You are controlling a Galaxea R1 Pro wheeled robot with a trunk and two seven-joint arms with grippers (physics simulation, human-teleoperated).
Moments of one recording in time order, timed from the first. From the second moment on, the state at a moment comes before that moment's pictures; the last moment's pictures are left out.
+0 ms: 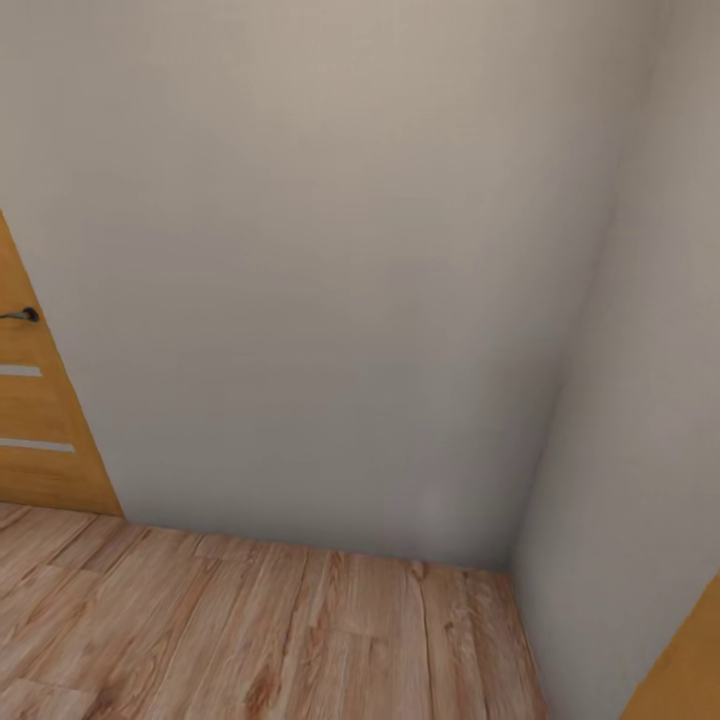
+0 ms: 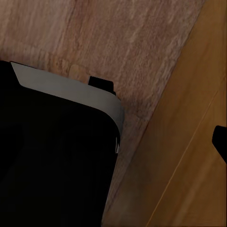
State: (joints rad) left arm -0.01 0.00 0.02 -0.05 0.01 -0.02 -0.01; right arm -0.10 0.00 0.96 0.03 -0.69 -0.15 -0.08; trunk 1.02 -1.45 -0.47
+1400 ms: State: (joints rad) left arm -0.01 0.00 0.02 -0.05 0.01 -0.02 -0.01; right arm -0.10 0.00 0.97 0.03 -0.69 -0.15 -0.08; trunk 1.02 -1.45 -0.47
